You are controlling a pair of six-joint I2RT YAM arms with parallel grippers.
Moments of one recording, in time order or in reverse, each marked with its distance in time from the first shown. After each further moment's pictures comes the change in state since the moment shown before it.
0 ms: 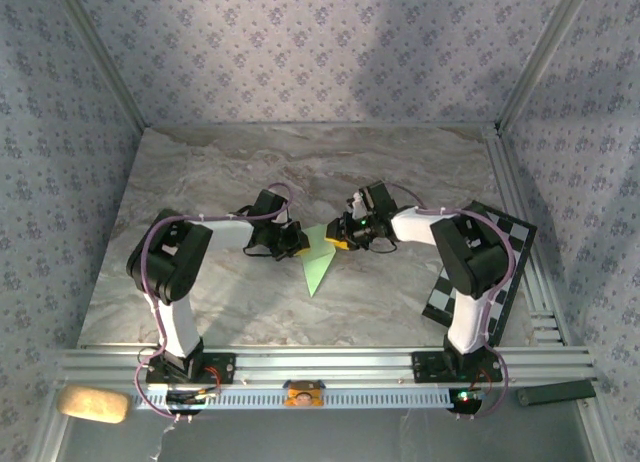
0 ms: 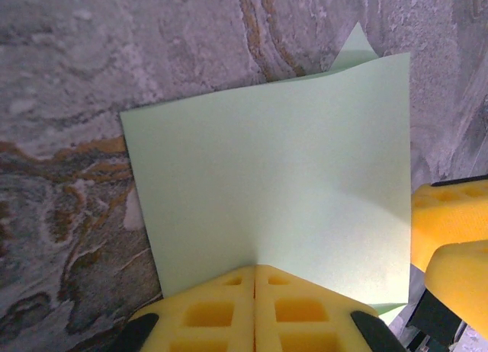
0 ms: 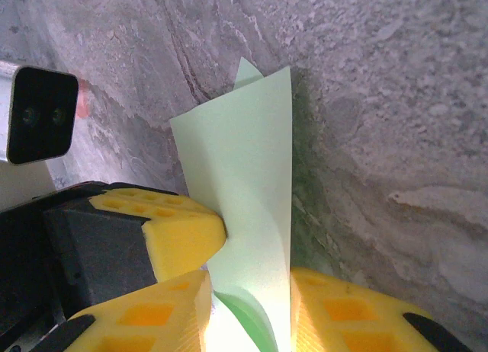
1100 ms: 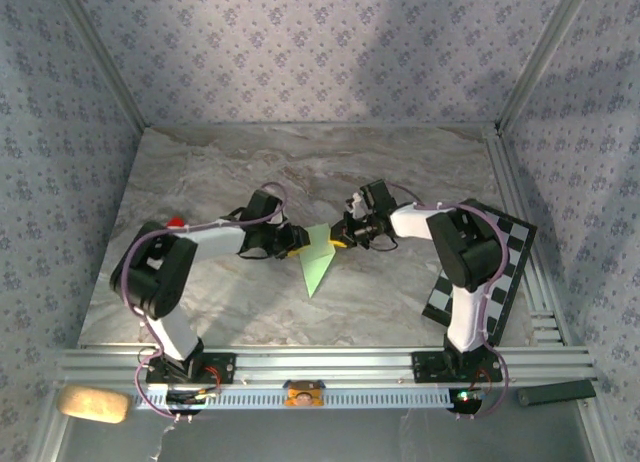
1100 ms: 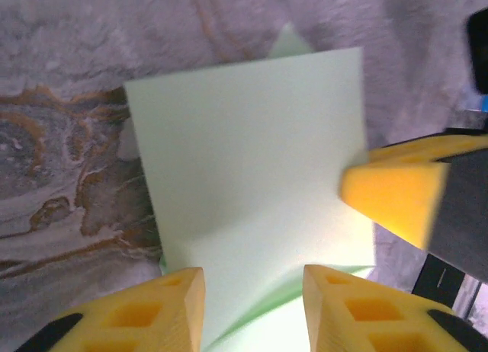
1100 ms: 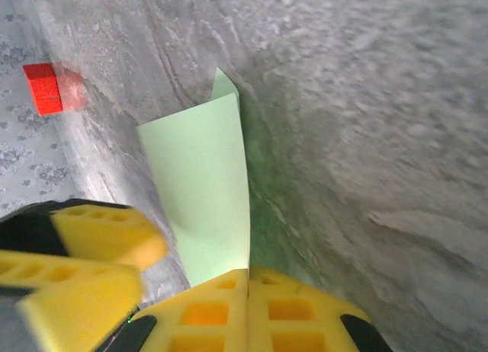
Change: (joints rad) left arm -0.005 -0.164 -0.068 -0.009 -0.051 0.038; right arm -0.024 0.034 0.012 -0.018 -0.041 -0.013
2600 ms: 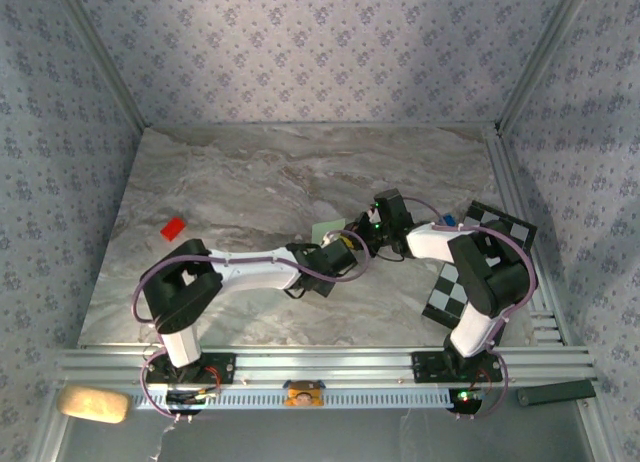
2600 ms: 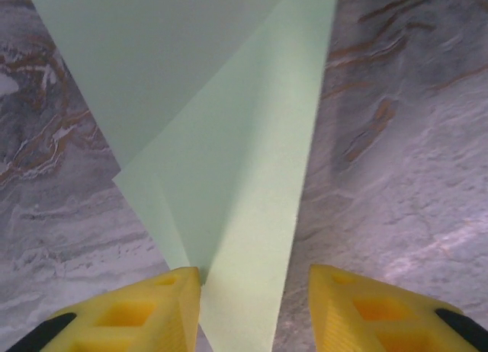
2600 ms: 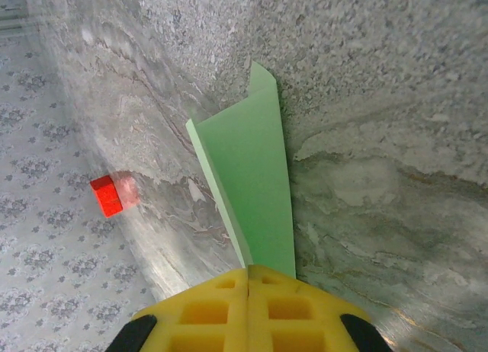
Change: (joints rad) left arm -0.566 0.093 0.203 -0.417 -0.806 0.400; right arm 0.004 -0.205 -0.232 0.225 0.184 0.438
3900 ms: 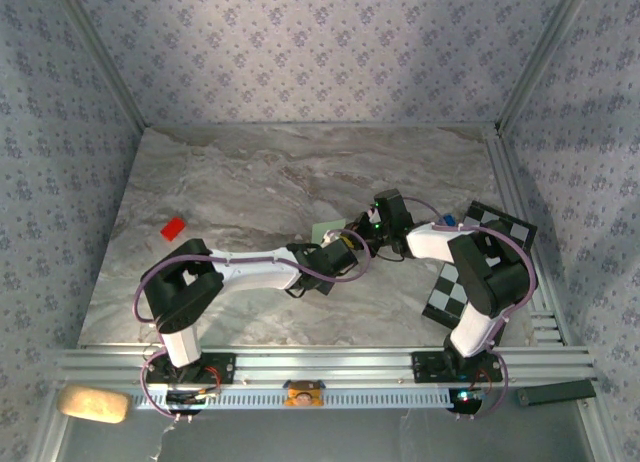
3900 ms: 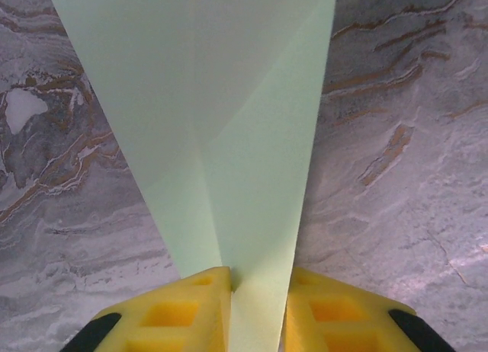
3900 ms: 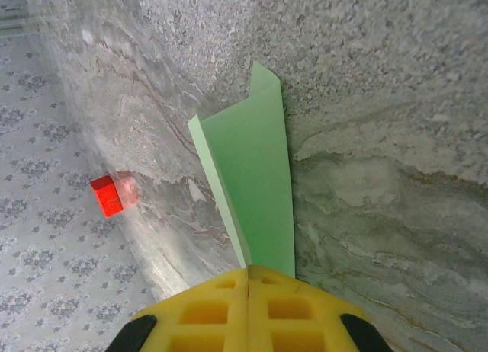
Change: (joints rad) left arm 0.000 0.002 0.000 0.032 -0.041 0.008; right arm 0.000 0.000 0.000 0.000 0.000 0.000
